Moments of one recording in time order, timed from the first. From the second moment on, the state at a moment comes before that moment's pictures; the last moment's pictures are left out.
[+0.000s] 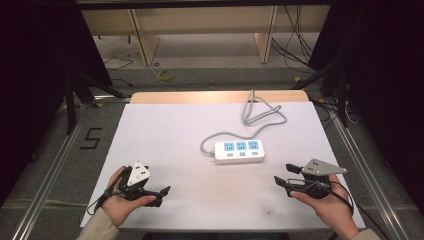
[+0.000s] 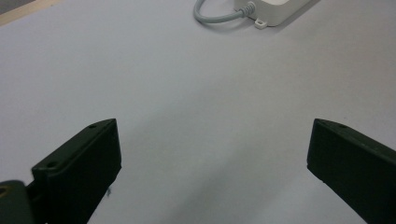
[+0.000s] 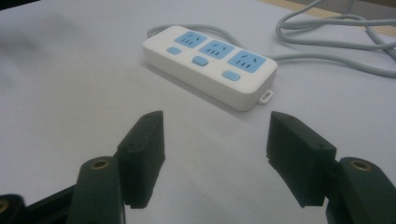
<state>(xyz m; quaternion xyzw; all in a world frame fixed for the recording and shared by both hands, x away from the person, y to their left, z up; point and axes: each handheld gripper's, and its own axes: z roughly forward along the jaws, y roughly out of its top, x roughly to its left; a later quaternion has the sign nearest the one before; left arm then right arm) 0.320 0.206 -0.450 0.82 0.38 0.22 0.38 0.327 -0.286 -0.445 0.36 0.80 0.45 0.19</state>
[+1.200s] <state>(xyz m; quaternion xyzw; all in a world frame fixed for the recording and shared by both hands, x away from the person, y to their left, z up) 0.324 0.204 -0.453 0.82 0.38 0.22 0.37 0.334 -0.274 -0.430 0.35 0.81 0.42 0.23</state>
